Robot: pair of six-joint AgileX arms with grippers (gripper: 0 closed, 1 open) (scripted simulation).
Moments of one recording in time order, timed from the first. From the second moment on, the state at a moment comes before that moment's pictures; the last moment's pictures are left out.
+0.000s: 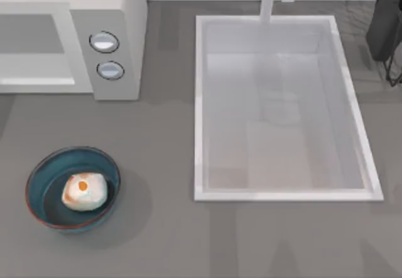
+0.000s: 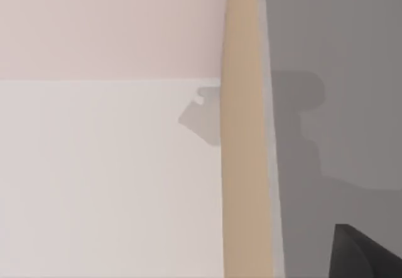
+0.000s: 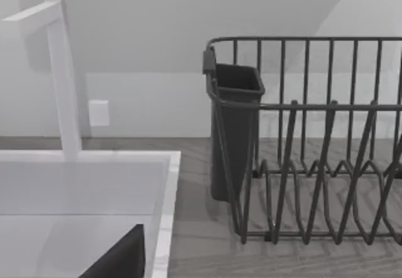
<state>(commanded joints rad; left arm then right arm) 1.05 1.80 1.31 -0.65 0.67 0.93 0.00 0.00 0.00 0.00 0.00 0.00</state>
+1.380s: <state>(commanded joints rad) 0.88 1.57 0.75 -0.20 0.59 0.74 0.00 0.00 0.00 0.00 0.00 0.00</state>
